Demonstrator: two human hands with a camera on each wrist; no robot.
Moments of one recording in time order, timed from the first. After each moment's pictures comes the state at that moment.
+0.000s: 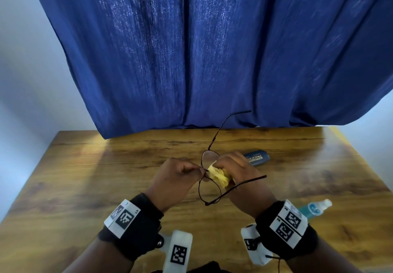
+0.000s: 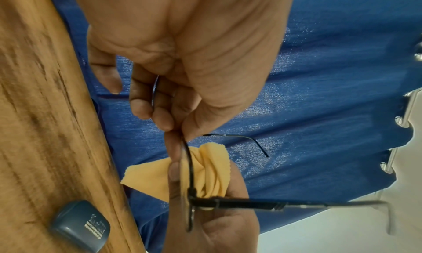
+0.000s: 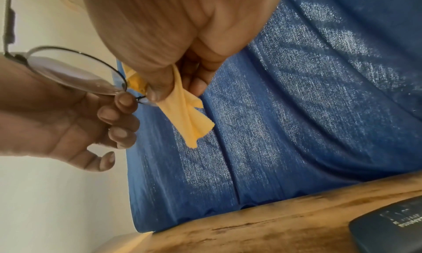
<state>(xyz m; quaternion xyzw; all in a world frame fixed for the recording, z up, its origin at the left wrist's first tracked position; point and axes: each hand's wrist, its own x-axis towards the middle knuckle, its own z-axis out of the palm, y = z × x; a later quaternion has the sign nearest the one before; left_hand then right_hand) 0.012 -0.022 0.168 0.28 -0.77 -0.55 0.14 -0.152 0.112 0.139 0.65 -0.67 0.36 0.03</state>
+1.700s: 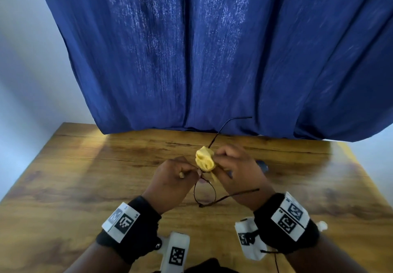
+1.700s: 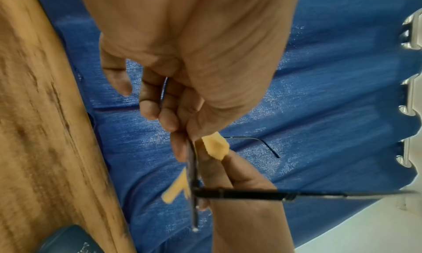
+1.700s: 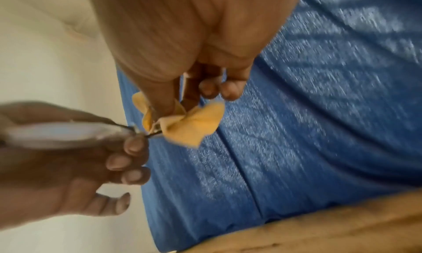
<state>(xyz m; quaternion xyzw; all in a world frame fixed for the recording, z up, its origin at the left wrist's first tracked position) -0.018 -0.010 0.162 0.31 -0.79 -0.49 0.19 -0.194 0.100 0.171 0.66 -0.70 0.28 -0.02</state>
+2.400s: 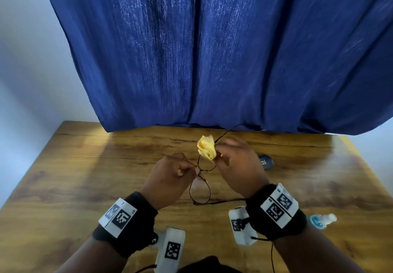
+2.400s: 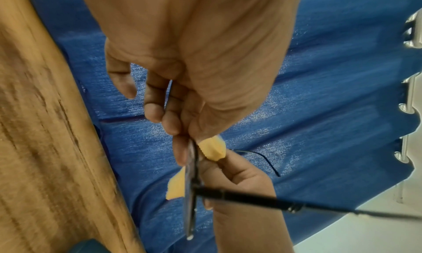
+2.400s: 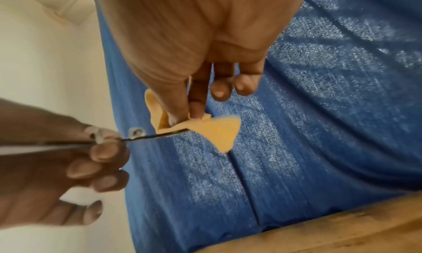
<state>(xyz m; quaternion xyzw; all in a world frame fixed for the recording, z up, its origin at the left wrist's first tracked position) 0.008 -0.039 0.155 0.27 -0.84 -0.43 0.18 -0.168 0.069 0.168 0.61 -0.75 0.25 -0.02</state>
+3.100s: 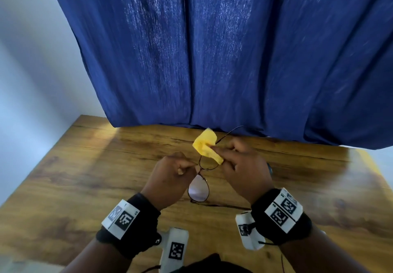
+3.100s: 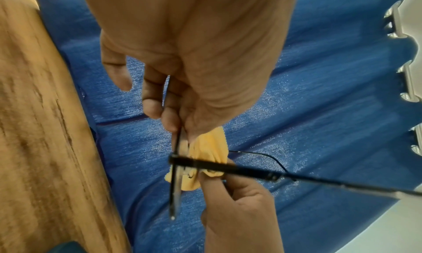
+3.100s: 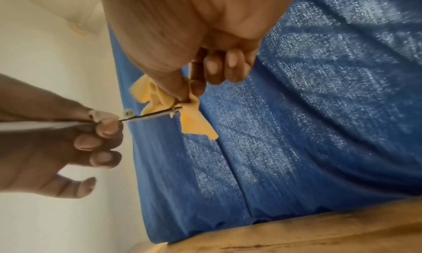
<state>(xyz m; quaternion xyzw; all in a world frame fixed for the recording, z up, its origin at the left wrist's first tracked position) -0.035 0.016 0.161 0.35 -0.81 -0.41 0.22 -0.230 0.110 0.158 0.64 -0.70 0.32 -0.01</state>
